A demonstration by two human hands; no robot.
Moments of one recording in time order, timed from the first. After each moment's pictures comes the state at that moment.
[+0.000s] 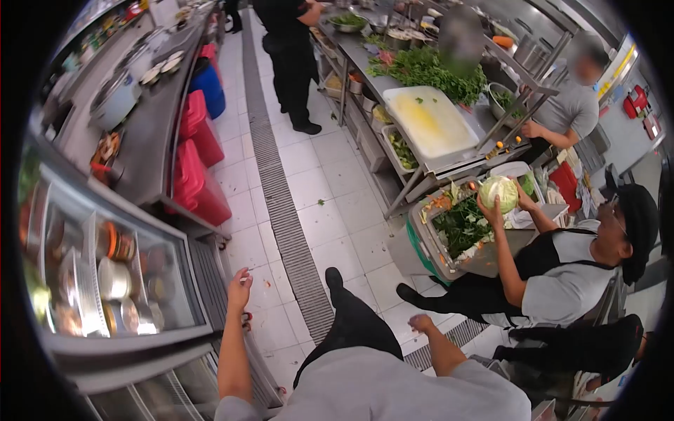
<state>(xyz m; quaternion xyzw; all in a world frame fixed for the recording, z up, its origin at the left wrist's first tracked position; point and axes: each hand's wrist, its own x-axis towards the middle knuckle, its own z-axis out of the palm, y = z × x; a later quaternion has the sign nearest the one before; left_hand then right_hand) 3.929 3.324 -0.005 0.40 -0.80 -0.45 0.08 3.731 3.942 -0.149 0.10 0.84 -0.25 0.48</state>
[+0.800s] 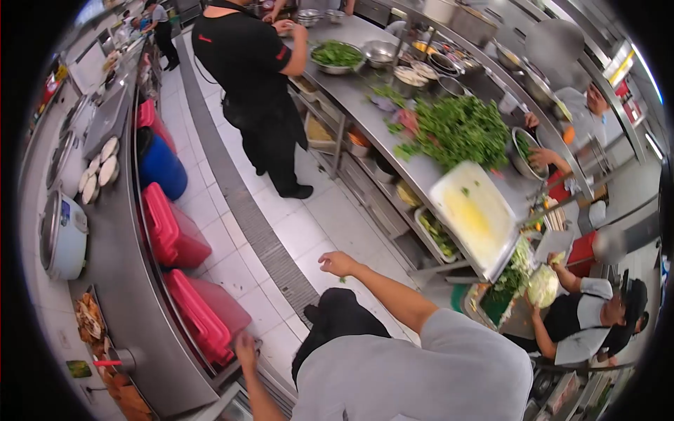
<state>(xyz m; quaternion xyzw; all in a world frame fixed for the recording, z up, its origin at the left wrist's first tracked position) 3.702 2.920 -0.105 0.43 -0.76 -0.49 0.06 3.274 3.215 -0.014 -0.32 0.84 -0.32 0.31</state>
